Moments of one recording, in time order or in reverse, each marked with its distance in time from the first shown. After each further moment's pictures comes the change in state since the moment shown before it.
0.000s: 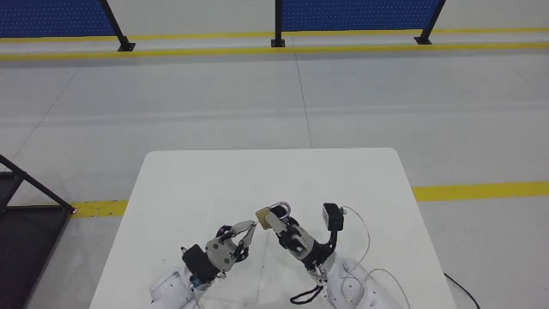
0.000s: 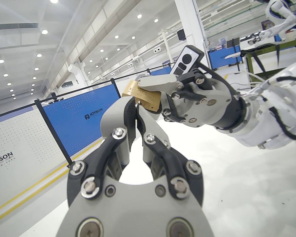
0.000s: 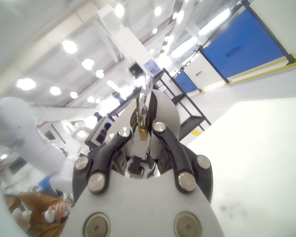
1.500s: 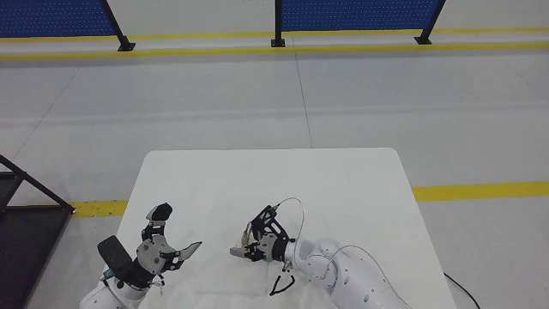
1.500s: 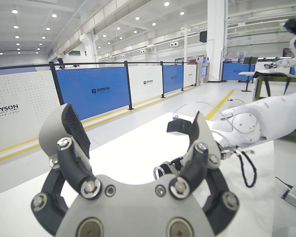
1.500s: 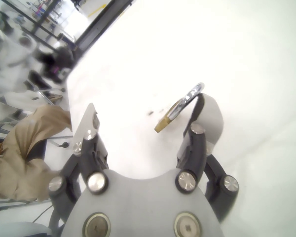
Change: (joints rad) left arm 0.263 0.080 -0.414 -0.102 -0.263 -0.349 -0.056; right arm 0.232 -0.026 -0.182 0.179 -0.238 0.496 0.515
